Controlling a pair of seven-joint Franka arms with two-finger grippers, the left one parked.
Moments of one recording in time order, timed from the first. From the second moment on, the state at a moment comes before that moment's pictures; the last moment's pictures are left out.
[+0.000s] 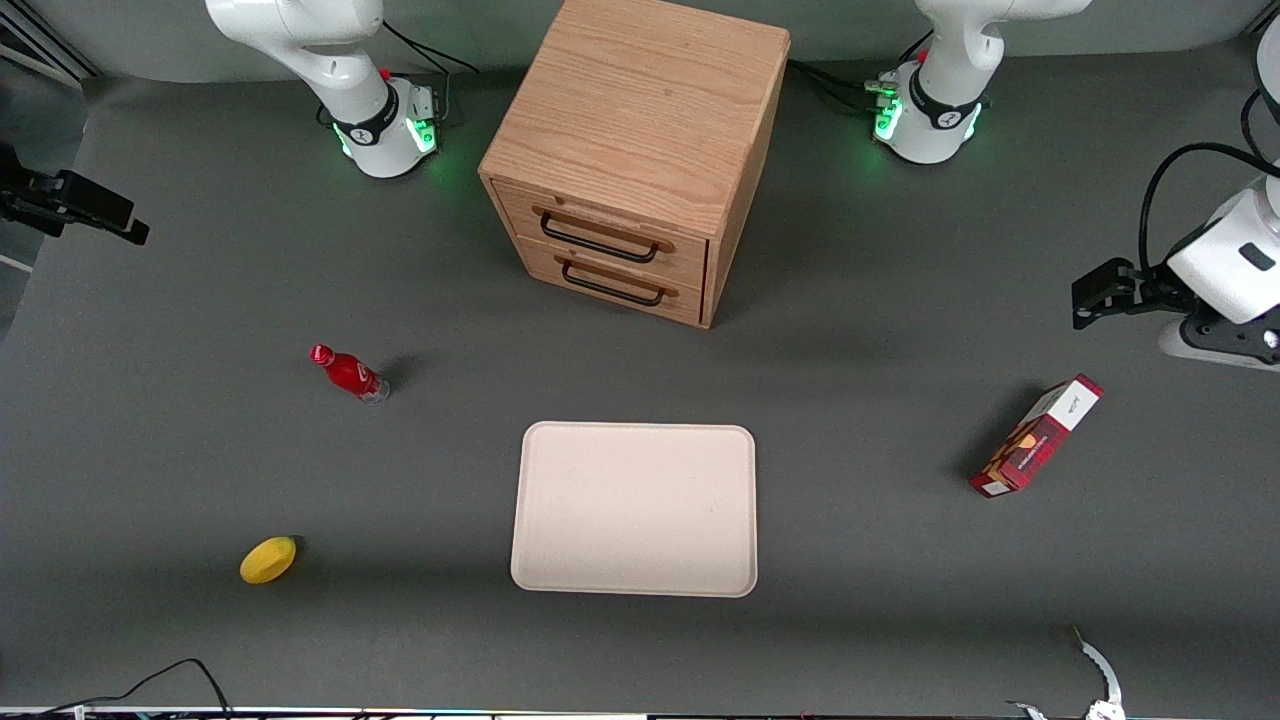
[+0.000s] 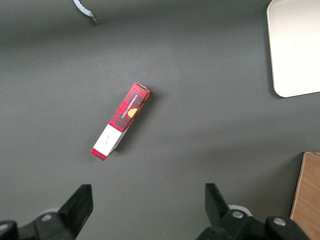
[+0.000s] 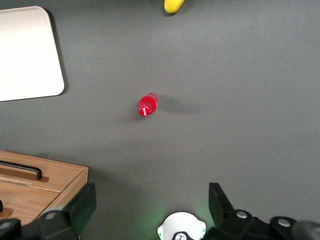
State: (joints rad) arm -0.02 -0.05 -0.02 -1.48 0.02 1.34 0.12
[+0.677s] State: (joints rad) arm -0.02 -0.05 -0.01 -1.94 0.02 1.81 0.14
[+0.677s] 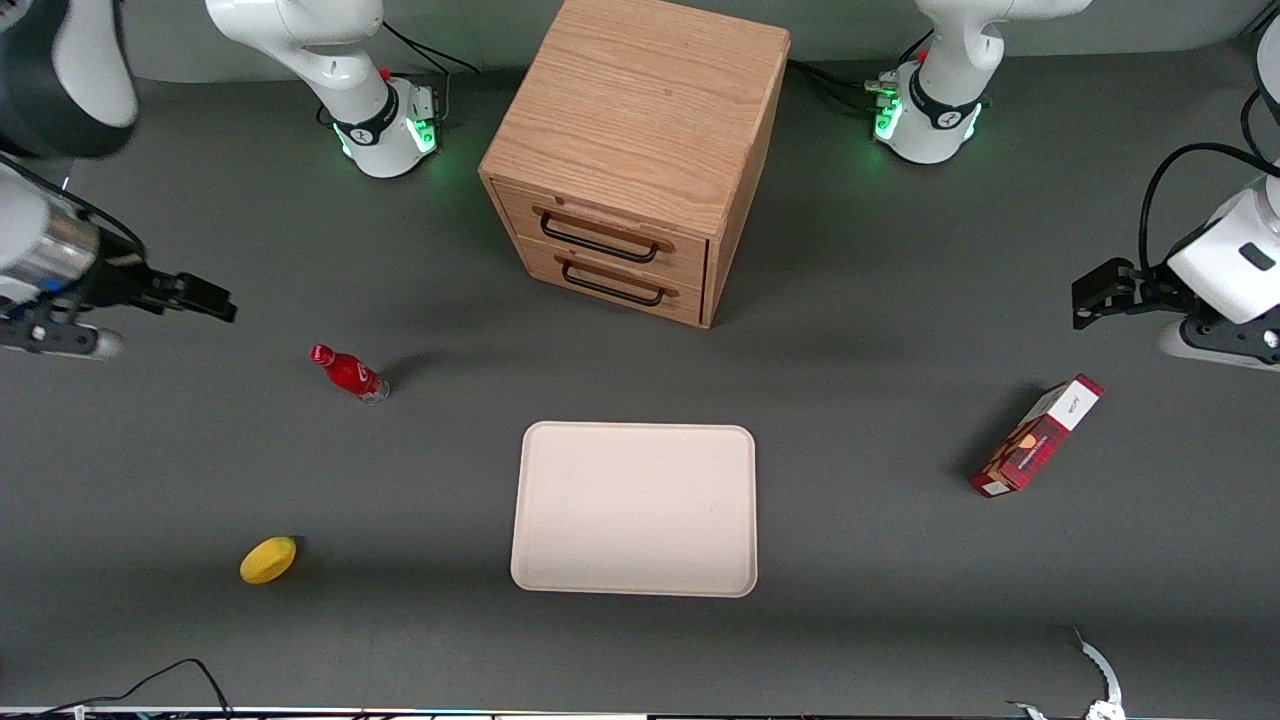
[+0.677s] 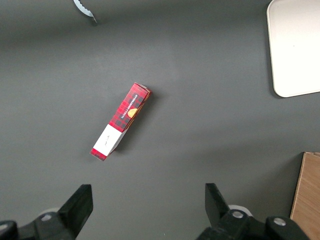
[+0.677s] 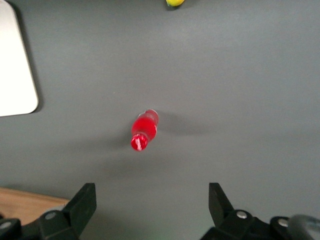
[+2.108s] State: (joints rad) arm -0.01 0.00 0.04 -2.35 0.02 2.36 0.23
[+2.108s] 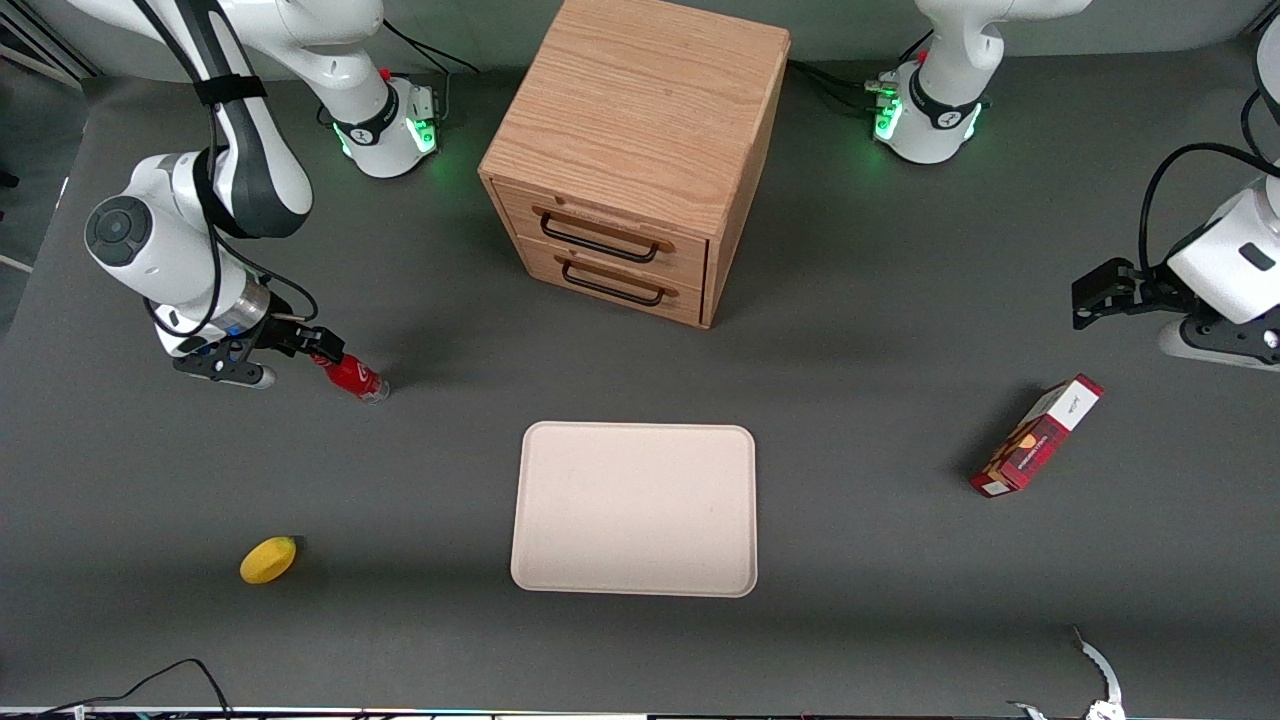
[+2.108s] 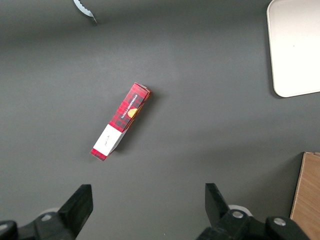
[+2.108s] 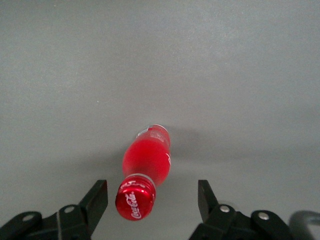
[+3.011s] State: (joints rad) arm -0.01 -0.02 0.06 -2.10 0.02 2.01 0.23
